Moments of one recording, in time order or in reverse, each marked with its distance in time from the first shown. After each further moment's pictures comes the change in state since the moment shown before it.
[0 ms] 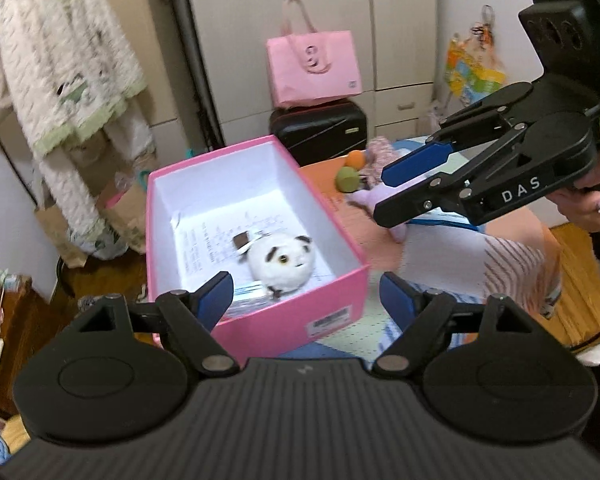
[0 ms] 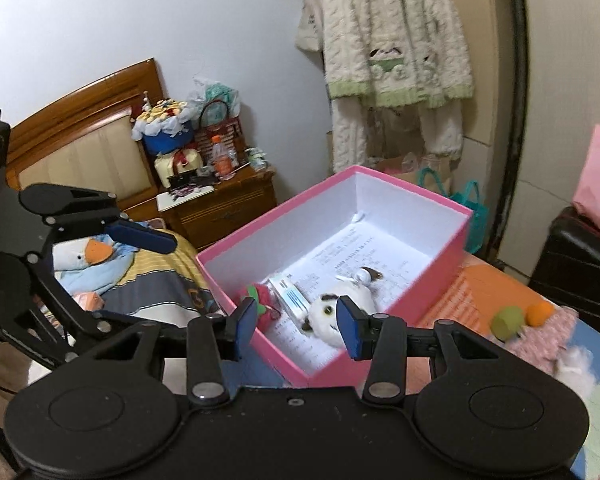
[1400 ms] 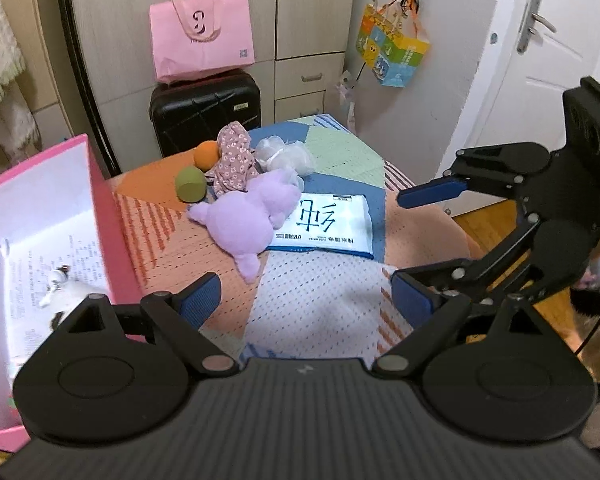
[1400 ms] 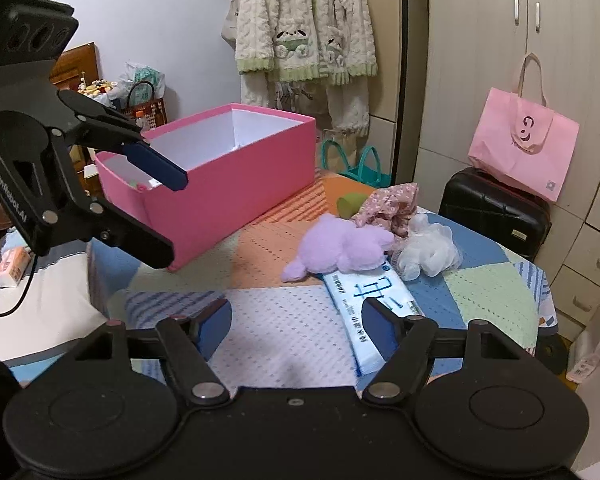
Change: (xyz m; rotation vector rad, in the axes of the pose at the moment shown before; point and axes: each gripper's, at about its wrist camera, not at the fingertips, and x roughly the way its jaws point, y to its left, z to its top) left arm 0.138 -0.109 0.053 0.008 0.105 -0.273; right arm -0.065 -0.099 -0.141 -0.001 -0.009 -0.214
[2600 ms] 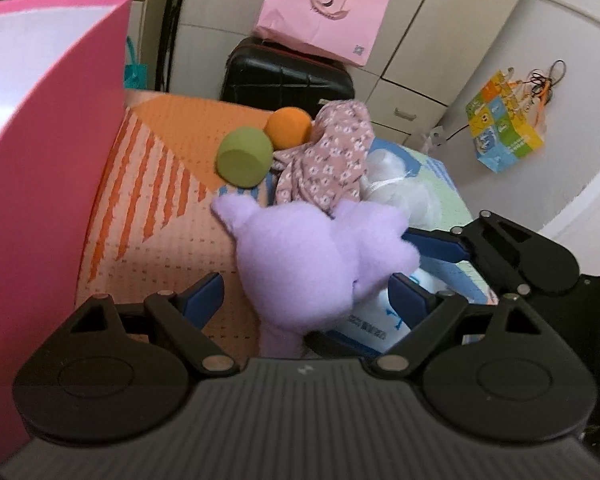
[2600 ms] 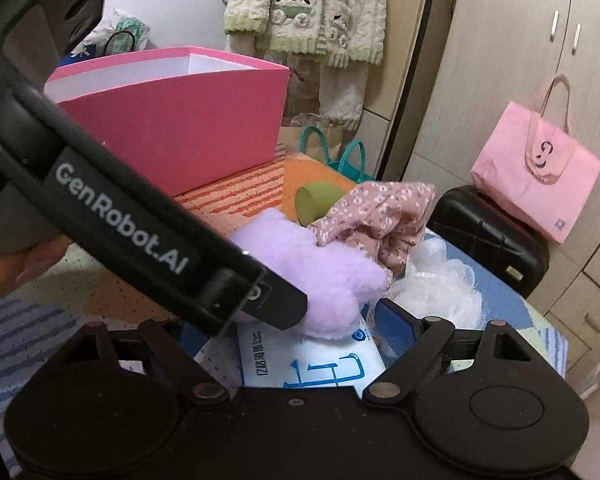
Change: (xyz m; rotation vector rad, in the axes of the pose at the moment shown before) left arm 0.141 0.071 0.002 -0.485 -0.072 0.063; right arm 0.135 -0.032 0.015 -0.156 0.035 -0.093
